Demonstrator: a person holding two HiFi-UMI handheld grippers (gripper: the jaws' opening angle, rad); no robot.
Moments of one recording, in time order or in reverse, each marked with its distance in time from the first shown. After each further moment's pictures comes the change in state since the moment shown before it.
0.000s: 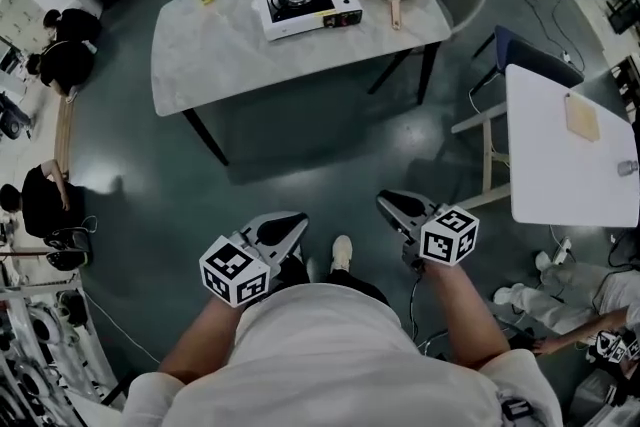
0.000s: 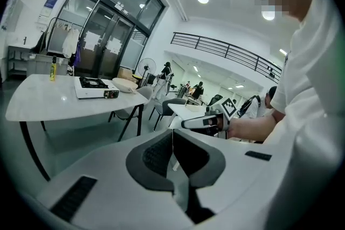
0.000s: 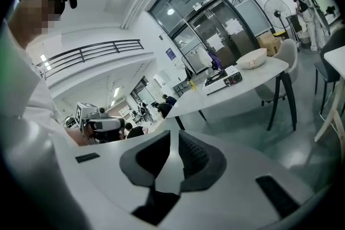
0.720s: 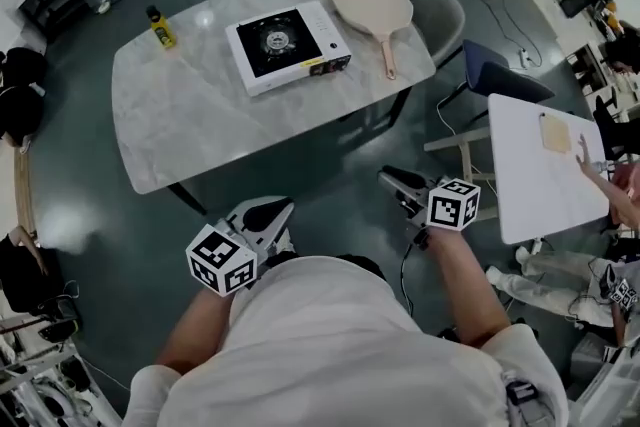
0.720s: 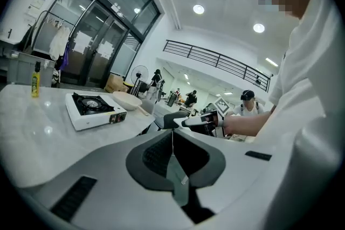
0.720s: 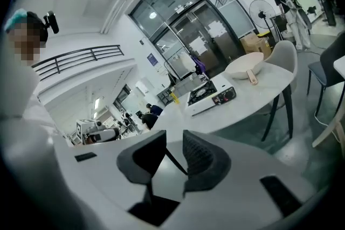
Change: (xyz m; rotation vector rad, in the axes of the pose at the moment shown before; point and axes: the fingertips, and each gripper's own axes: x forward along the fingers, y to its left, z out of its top) left arm 0.042 0.203 0.123 0.036 -0.070 -0.145; right arm 0.123 -0.100 0.161 0.128 -0.049 -0.138
